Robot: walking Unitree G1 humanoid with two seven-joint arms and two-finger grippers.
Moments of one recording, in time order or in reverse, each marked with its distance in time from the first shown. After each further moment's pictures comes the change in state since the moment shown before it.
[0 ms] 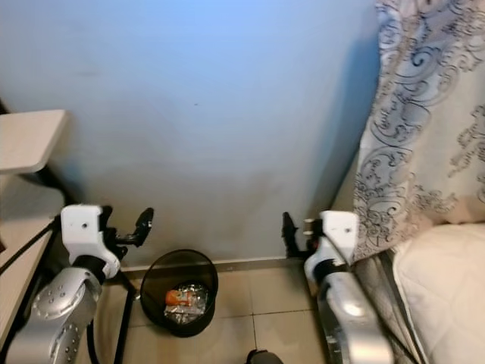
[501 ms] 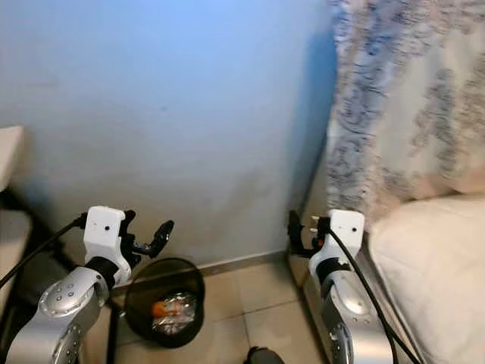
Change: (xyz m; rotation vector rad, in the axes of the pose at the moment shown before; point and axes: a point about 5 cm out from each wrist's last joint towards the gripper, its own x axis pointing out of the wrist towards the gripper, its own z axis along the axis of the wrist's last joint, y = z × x) left arm -0.003 -0.012 -0.009 0.042 0.085 -0.122; right arm 0.002 0.005 -0.005 0.023 0.008 -0.018
